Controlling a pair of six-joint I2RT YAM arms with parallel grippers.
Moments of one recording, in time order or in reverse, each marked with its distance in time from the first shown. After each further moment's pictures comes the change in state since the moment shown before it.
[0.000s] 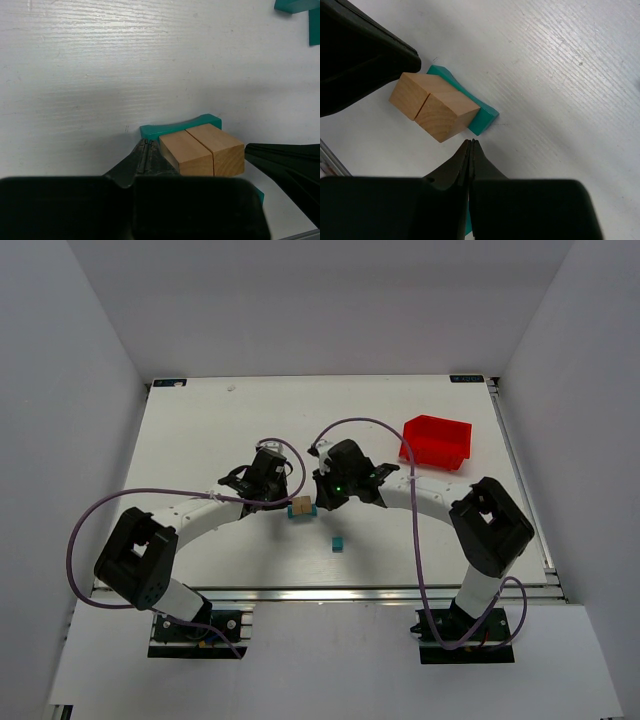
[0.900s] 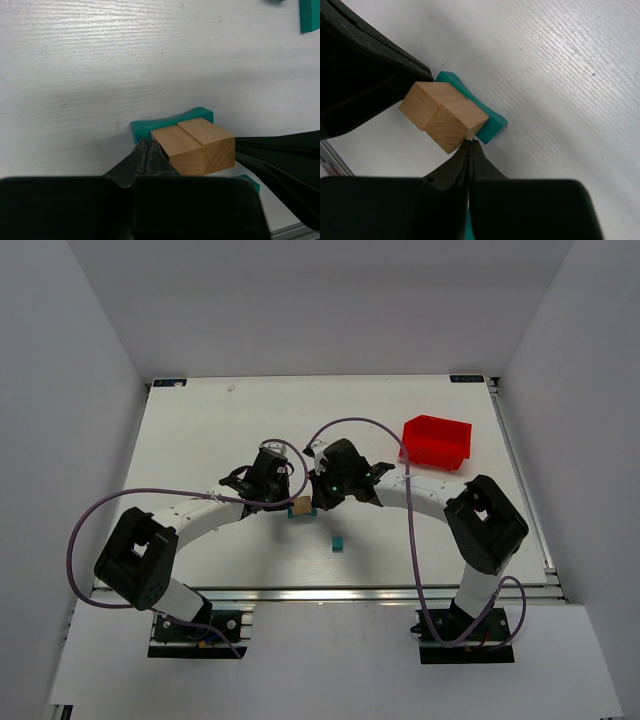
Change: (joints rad) left arm -0.012 0.000 0.000 0.004 0.033 0.014; right arm 0.013 0.032 0.032 0.000 -0.019 -0.003
